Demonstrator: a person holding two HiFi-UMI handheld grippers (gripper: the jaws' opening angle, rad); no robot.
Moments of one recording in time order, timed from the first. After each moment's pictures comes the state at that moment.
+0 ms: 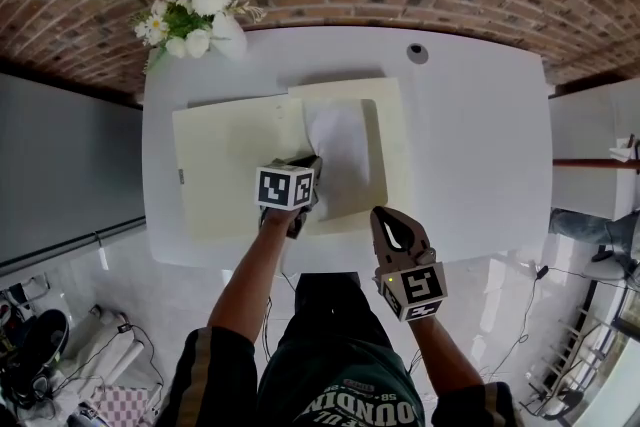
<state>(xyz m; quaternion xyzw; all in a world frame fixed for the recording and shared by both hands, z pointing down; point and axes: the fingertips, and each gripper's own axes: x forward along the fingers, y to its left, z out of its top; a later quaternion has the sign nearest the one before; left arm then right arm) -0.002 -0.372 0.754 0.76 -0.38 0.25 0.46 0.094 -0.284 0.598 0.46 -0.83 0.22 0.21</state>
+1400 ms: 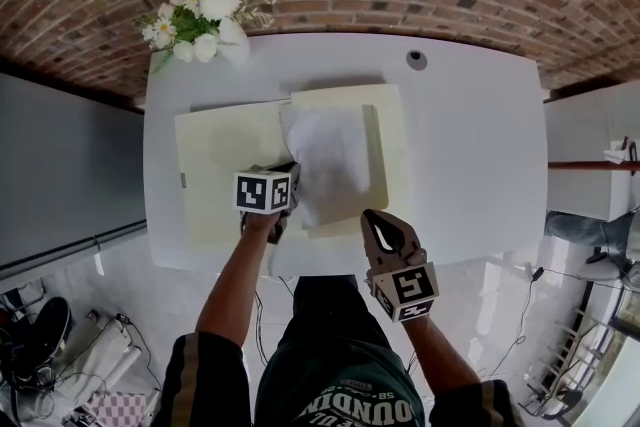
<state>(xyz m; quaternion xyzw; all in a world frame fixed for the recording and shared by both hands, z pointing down) -0.054 -0.366 0.751 0.75 -0.39 0.26 0.47 0.070 -0.284 0.596 0.45 -0.84 0.22 0.21</state>
